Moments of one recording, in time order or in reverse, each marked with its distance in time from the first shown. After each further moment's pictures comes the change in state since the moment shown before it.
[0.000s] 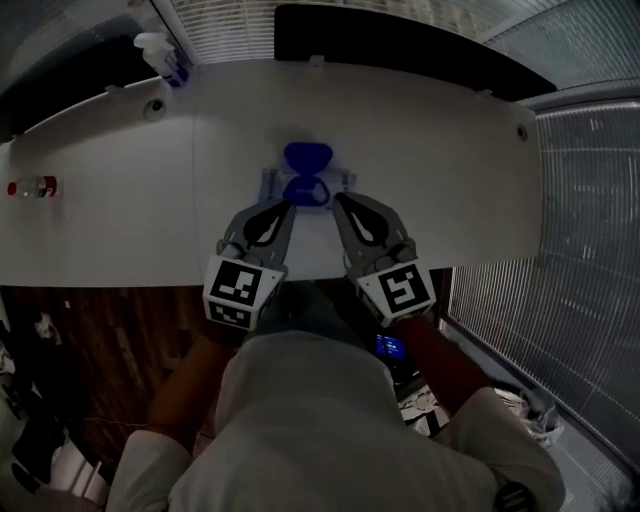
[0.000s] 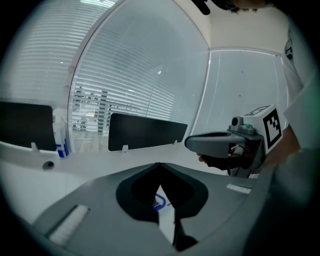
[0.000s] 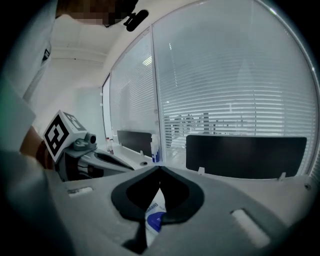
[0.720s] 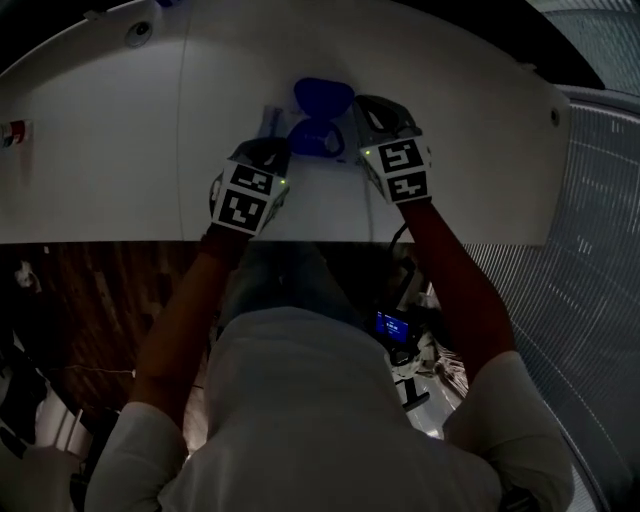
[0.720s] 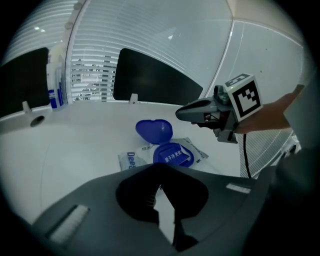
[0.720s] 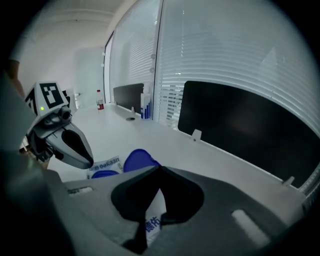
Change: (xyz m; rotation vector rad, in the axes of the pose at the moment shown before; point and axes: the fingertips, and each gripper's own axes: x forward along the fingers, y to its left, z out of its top) left arm 0.079 0.059 -0.157 -0.066 0.363 0.036; right arm 0.115 -0.093 -0.153 -0.182 0.353 -0.006
